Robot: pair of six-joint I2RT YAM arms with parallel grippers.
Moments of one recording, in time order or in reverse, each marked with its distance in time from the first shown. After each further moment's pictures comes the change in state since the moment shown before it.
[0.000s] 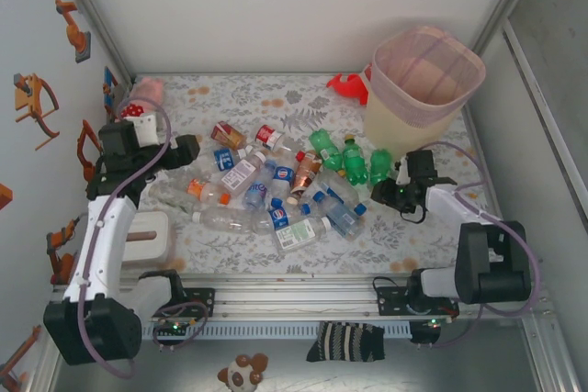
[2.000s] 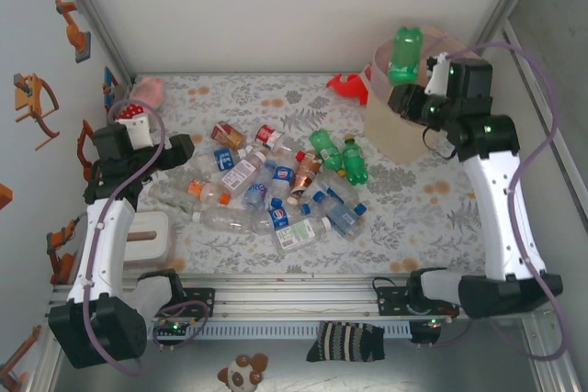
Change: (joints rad) left arm 0.030 0.029 -0.029 0.048 0.050 -0.016; right arm 0.028 -0.031 1.015 -0.474 -0.001 0.056
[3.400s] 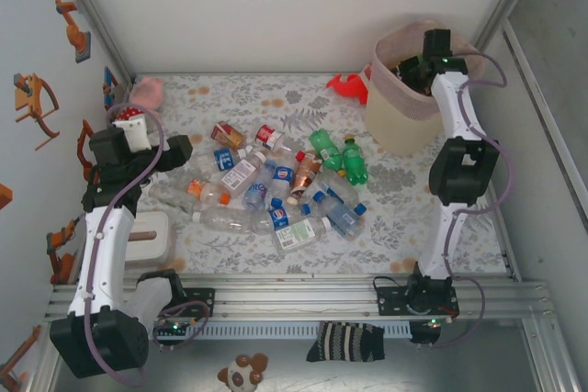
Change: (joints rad) left arm 0.000 -0.058 -0.010 -0.002 -0.019 0.000; right arm -0.126 0.826 0.465 0.040 -0.036 0.716
